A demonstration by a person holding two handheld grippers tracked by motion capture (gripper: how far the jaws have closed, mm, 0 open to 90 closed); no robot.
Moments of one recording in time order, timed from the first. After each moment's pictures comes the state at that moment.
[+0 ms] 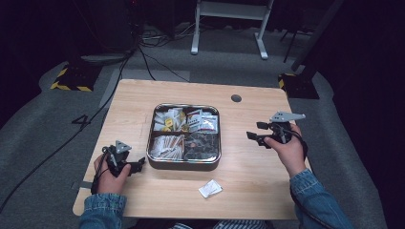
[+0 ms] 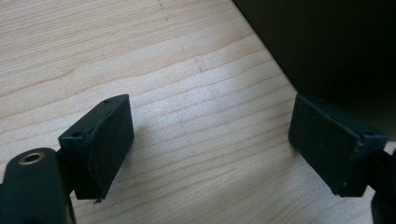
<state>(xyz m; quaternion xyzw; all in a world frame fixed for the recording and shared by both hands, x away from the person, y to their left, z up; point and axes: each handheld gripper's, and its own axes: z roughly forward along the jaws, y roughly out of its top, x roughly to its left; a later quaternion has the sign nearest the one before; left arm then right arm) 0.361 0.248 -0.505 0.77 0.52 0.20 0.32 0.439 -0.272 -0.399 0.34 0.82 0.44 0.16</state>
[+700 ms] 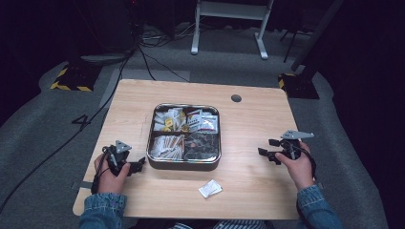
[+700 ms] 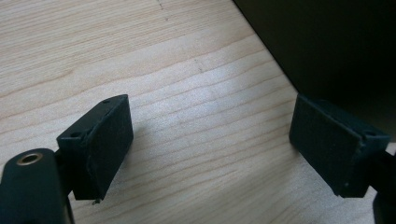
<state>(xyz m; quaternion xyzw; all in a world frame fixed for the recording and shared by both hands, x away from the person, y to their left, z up) 0.362 0.248 -0.505 0.77 0.52 0.20 0.31 0.421 -0.324 -0.465 0.40 0.81 0.41 0.14</state>
